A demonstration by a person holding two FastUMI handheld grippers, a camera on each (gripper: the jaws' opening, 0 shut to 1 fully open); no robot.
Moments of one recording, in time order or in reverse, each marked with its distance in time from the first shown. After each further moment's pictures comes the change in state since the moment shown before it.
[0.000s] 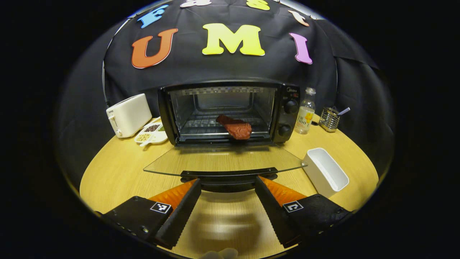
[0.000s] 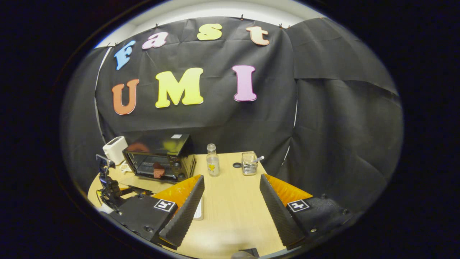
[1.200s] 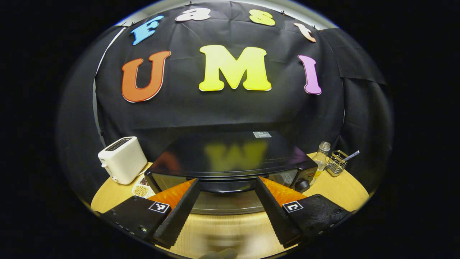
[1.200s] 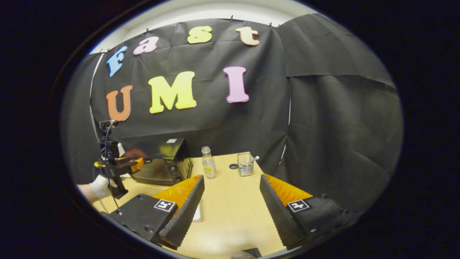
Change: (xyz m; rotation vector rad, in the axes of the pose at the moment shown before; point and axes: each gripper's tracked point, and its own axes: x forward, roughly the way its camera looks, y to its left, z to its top) left arm 0.060 0.012 0.156 0.020 -0.176 0.004; right arm -0.005 -0.015 0.000 0.056 -0.014 -0.032
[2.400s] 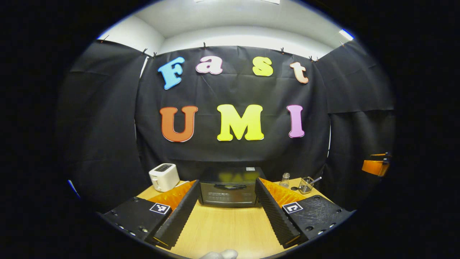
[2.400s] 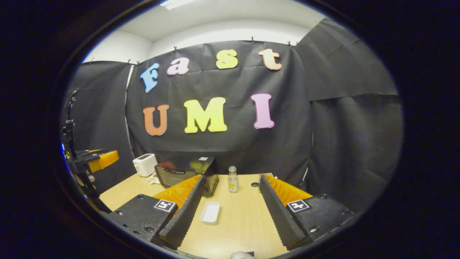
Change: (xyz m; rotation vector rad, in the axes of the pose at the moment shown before) left arm -0.347 -0.012 0.094 -0.012 -0.280 0.148; right arm -0.094 0.009 0.036 -0.059 -0.214 0.272
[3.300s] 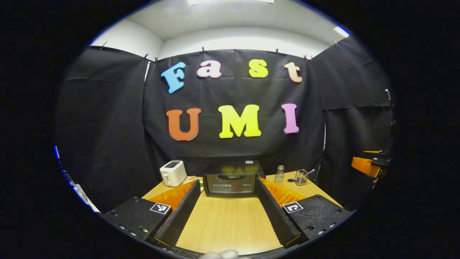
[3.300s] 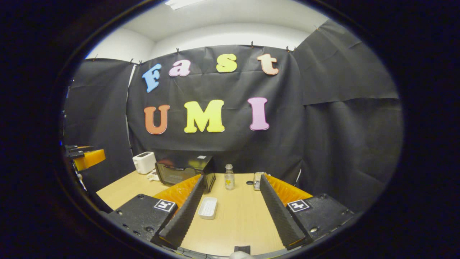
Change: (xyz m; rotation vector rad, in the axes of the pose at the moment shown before) left arm -0.065 -0.013 -0.003 -0.010 0.026 -0.036; right arm -0.045 0.004 -0.007 -0.024 -0.016 -0.039
